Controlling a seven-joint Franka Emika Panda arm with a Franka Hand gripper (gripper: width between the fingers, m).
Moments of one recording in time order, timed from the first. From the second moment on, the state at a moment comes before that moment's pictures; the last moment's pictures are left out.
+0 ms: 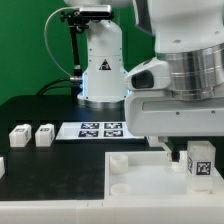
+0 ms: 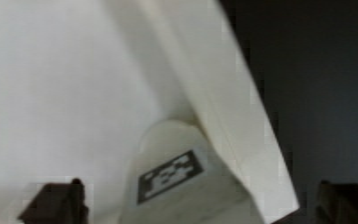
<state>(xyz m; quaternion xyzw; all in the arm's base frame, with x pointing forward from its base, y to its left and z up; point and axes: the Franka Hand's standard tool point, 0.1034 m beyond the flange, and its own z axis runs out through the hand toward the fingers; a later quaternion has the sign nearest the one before) 0.634 0.121 0.070 -0.99 0.12 0.02 0.06</state>
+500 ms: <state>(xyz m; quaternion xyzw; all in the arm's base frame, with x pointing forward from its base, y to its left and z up) 0.637 0.124 0.070 -0.99 0.14 0.01 0.07</state>
